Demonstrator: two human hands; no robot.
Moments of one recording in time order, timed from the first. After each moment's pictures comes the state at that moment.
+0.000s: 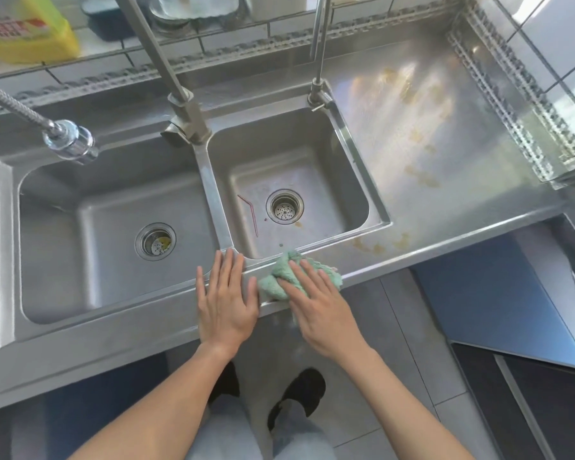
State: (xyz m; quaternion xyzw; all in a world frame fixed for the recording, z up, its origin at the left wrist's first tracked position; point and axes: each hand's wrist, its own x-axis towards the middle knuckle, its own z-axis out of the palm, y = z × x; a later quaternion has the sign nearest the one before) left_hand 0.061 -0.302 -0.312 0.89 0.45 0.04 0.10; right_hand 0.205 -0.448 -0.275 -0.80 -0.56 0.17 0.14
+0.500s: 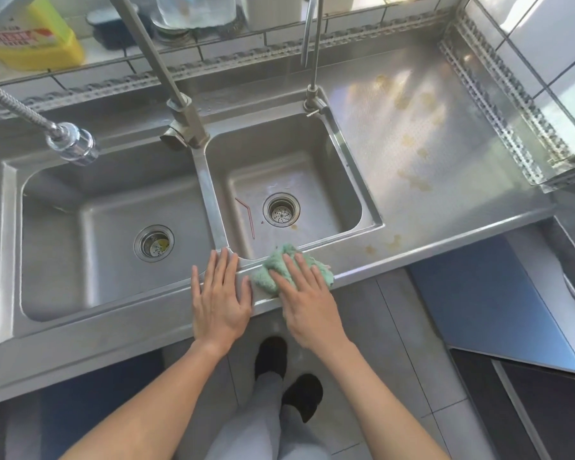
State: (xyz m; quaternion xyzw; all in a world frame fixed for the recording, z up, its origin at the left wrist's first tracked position) left_hand 0.064 -0.303 -0.300 0.88 0.45 0.01 0.13; right_hand 0.200 -0.434 -0.276 -0.83 -0.52 0.17 0.14
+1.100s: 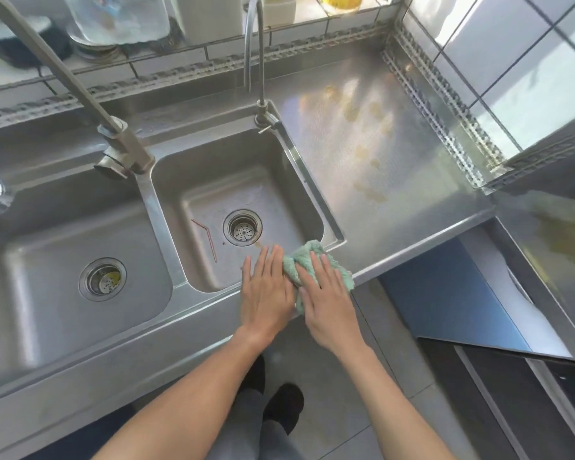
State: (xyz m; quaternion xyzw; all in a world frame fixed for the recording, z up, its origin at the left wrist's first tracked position) left_hand 0.210 -0.341 -0.295 0.92 0.33 0.02 0.22; right_hand 0.280 -0.463 -0.265 -0.89 -0.38 0.19 0.14
